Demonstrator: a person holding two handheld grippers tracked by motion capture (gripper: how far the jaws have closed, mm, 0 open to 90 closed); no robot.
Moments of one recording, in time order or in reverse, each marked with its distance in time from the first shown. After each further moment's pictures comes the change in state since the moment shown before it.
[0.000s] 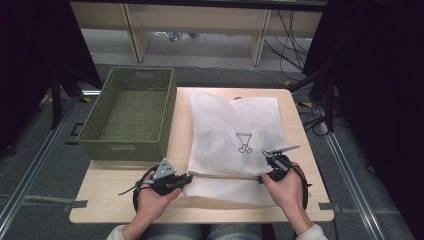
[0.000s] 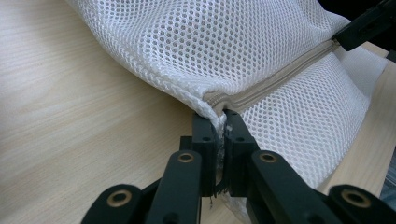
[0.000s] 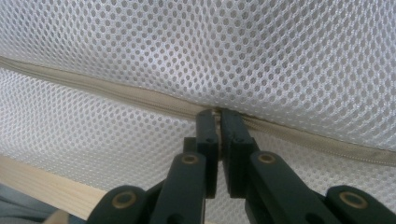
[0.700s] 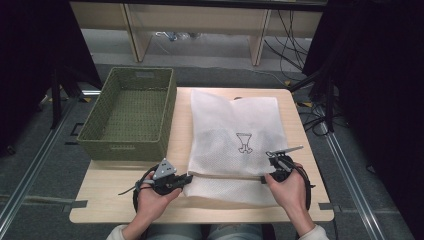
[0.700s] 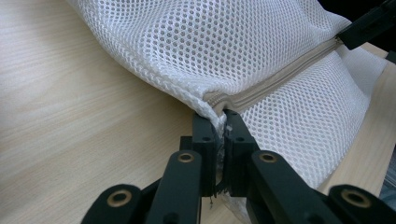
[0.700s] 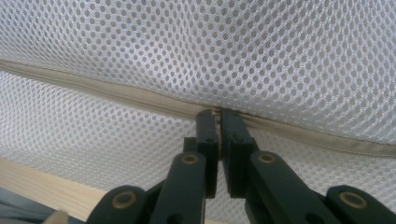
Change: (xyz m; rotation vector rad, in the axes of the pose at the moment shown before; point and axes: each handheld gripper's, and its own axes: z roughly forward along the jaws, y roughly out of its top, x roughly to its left) left arm 0.000 0.000 0.000 0.002 -0.003 -0.005; right arm -0.006 -0.002 -0.004 0.008 -0.004 0.016
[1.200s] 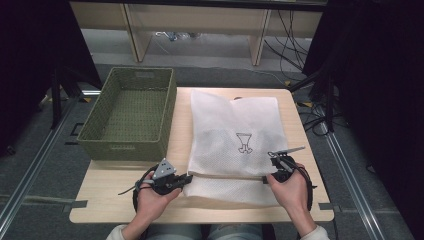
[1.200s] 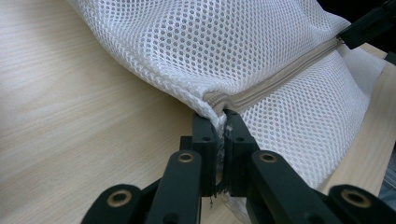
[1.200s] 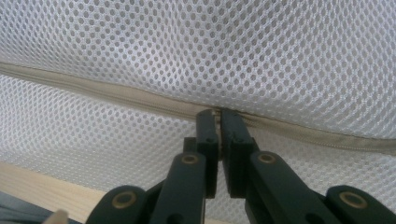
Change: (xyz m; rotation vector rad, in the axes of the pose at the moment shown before) left arm 0.001 0.000 0.000 -0.009 -0.003 -0.003; right arm -0.004 -0.001 -0.002 -0.005 -0.007 0.009
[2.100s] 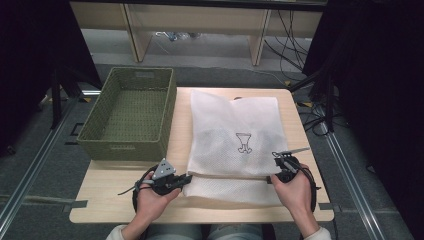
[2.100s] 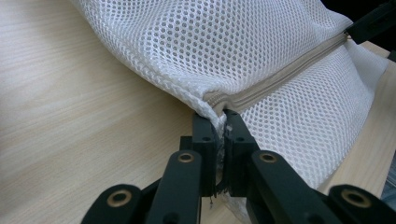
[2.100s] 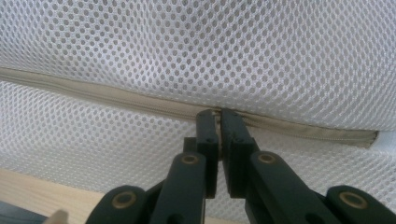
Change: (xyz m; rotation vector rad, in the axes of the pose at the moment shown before) left arm 0.001 -0.001 0.000 0.000 -0.001 0.009; right arm -0.008 -0.003 -0.004 -0.017 -0.028 0.013
